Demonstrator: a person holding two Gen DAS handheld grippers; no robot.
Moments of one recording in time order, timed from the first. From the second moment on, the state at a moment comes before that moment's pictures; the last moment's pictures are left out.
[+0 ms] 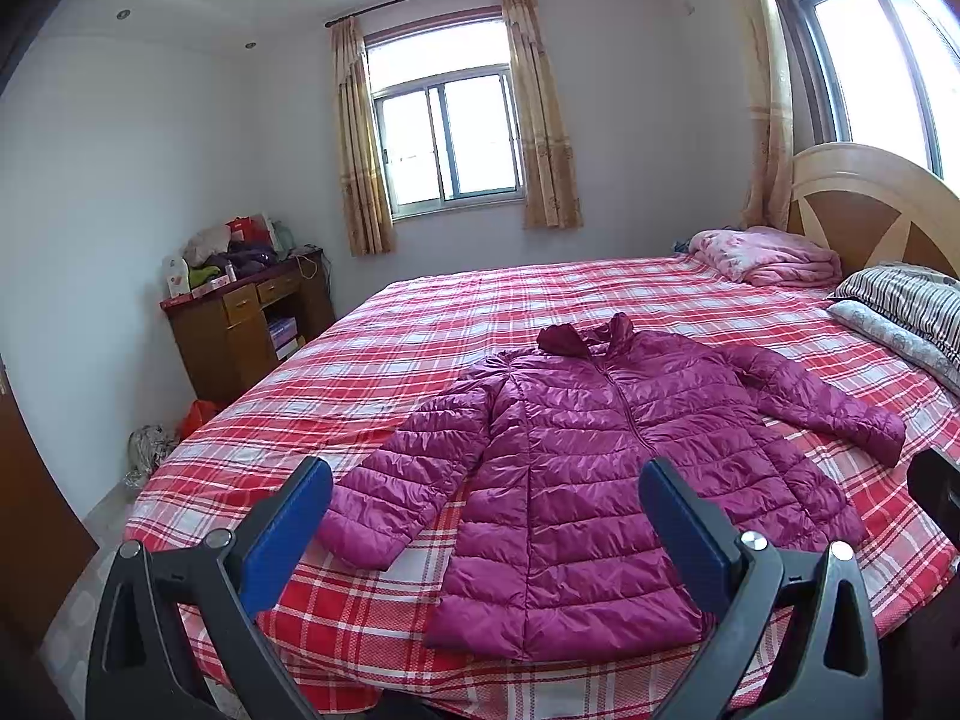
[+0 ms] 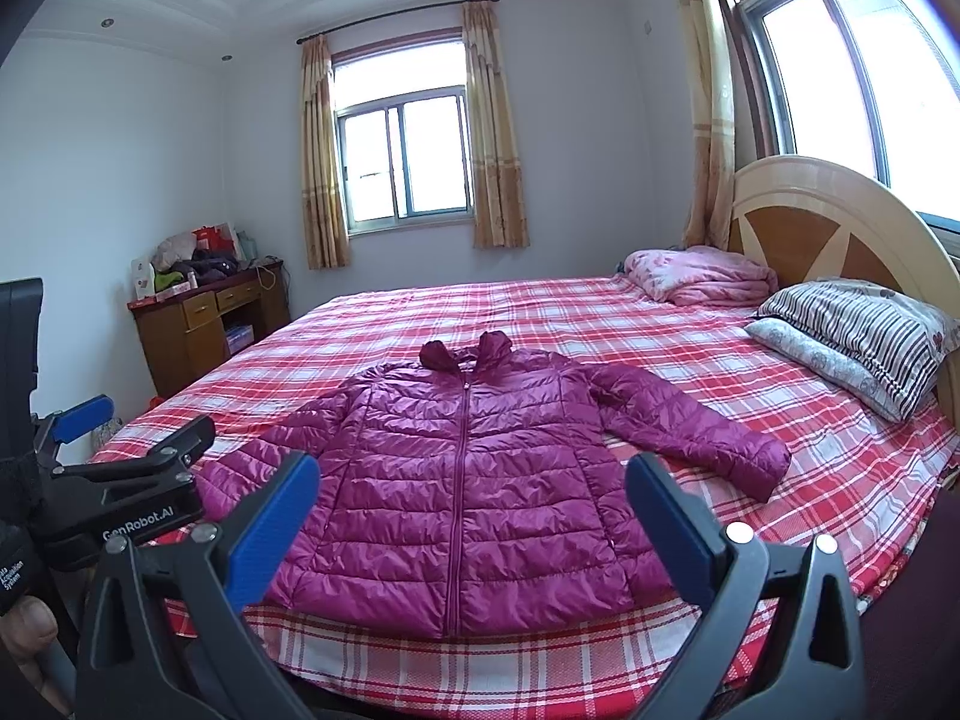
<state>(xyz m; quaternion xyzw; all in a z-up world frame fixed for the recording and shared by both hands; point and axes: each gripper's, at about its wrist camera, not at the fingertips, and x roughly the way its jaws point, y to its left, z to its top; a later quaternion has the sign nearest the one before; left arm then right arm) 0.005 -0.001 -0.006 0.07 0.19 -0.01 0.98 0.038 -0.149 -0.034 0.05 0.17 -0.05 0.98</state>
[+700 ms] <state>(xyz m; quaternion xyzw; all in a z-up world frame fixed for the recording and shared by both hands) 0.008 0.003 -0.007 0.06 0.19 -0.01 0.98 0.039 -0.148 -0.036 0.05 0.18 -0.05 0.98</state>
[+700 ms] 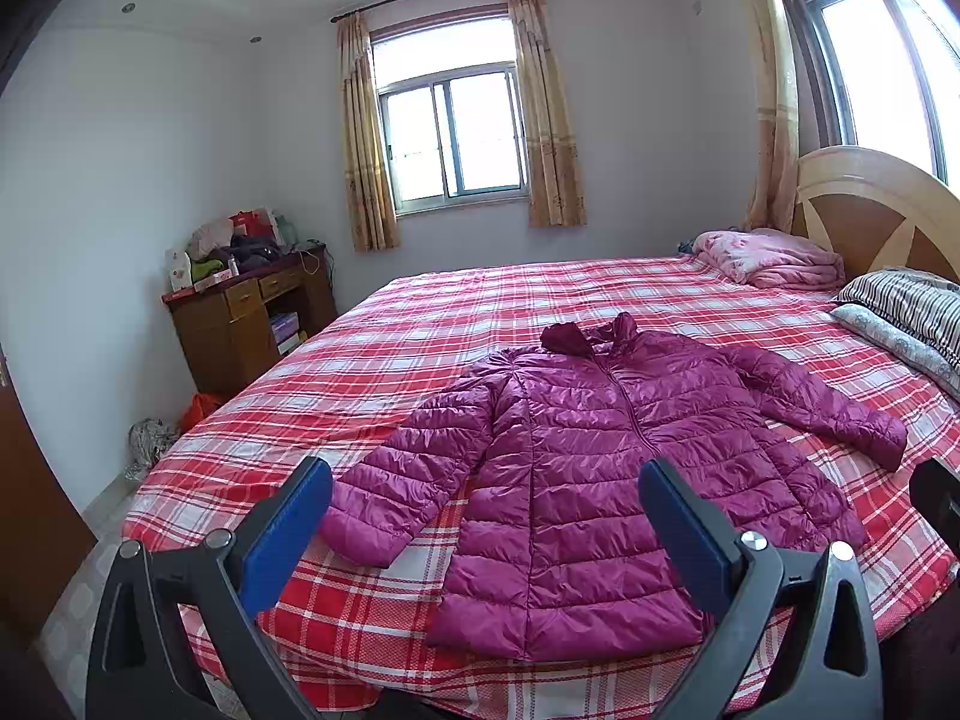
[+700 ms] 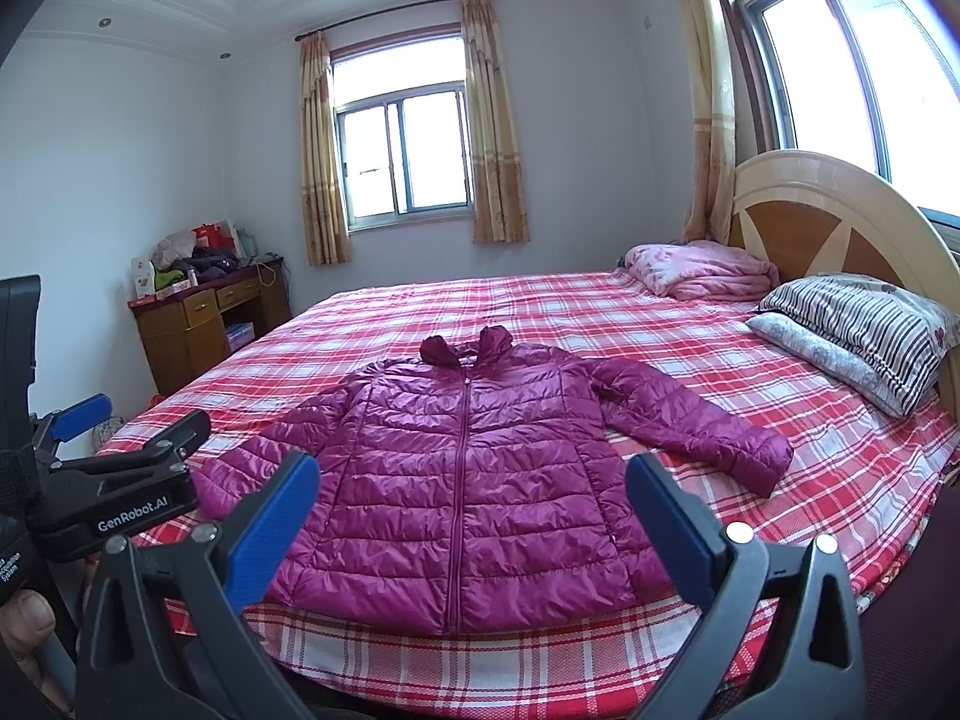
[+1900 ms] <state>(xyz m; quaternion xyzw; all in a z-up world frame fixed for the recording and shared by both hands) 0.010 0.004 -0.011 0.06 0.20 -0.01 0.98 0.043 -0.149 -0.040 0.05 0.19 -0.04 0.98</state>
